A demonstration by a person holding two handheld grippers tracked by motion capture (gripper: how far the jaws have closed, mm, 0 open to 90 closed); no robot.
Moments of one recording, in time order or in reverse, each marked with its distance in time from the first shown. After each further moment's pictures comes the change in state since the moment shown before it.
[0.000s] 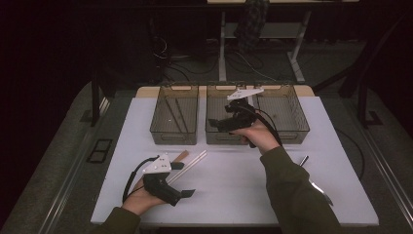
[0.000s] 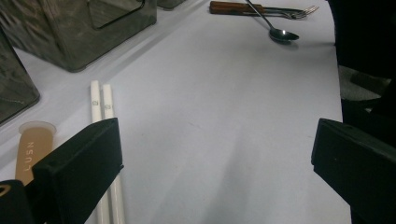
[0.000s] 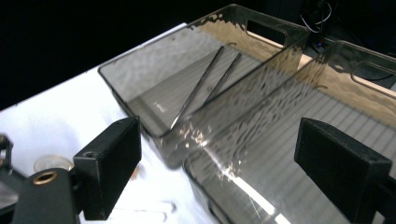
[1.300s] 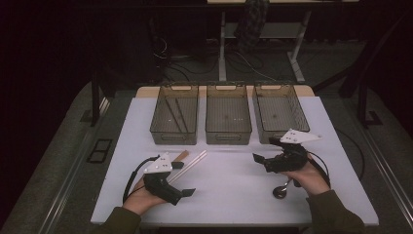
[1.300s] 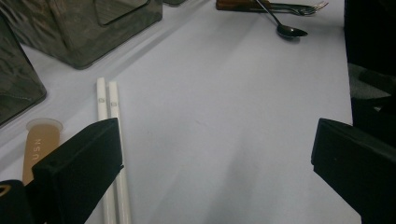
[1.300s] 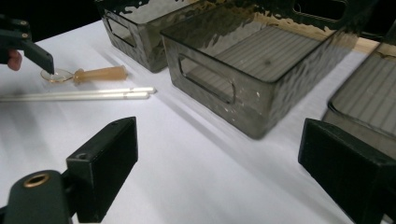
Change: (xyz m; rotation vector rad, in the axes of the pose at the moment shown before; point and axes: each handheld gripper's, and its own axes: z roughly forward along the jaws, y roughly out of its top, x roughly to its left) left arm 0.001 0.001 0.002 0.017 0.023 0.005; right arm -0.017 -0.130 -0.103 -0.067 -0.060 0.019
